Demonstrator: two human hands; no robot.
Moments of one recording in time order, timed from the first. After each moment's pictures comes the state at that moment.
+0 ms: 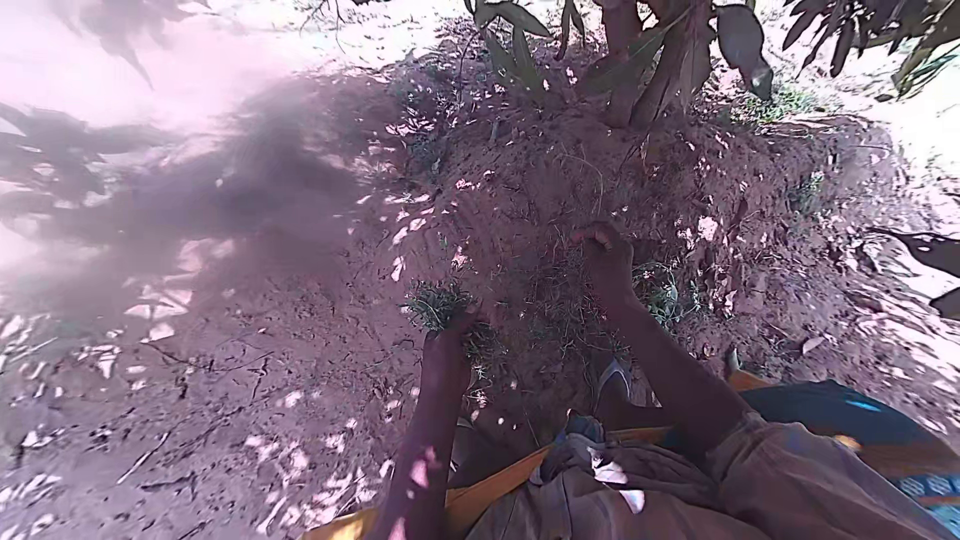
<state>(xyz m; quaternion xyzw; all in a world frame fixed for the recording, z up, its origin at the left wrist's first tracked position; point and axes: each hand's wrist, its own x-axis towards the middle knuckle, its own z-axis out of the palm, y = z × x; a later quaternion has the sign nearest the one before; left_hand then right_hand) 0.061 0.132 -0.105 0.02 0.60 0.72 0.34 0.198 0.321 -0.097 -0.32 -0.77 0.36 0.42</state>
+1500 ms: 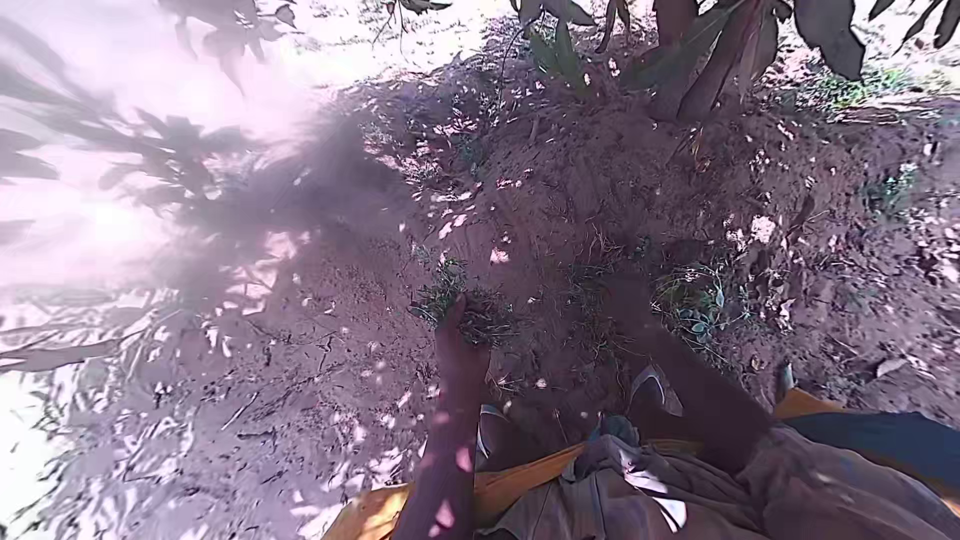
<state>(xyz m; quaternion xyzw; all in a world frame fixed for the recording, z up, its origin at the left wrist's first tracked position) 0.043 0.126 -0.096 -0.08 0.53 0.81 0.25 0.191 0.324 -0.153 -0.42 -0.87 0.24 -0.06</state>
